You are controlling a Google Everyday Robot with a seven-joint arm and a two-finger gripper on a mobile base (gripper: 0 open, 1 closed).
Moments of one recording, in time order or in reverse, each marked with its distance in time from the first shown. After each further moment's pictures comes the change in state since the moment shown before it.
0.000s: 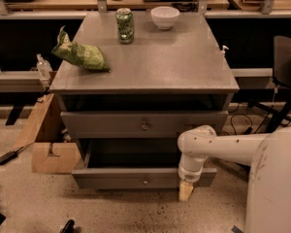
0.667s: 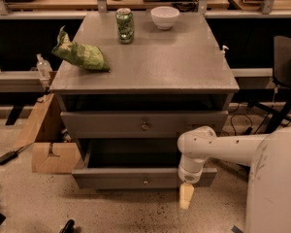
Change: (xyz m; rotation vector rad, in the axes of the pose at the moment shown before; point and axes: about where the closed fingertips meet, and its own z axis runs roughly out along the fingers) arm 0.000 0.000 0.000 0.000 0.000 0.000
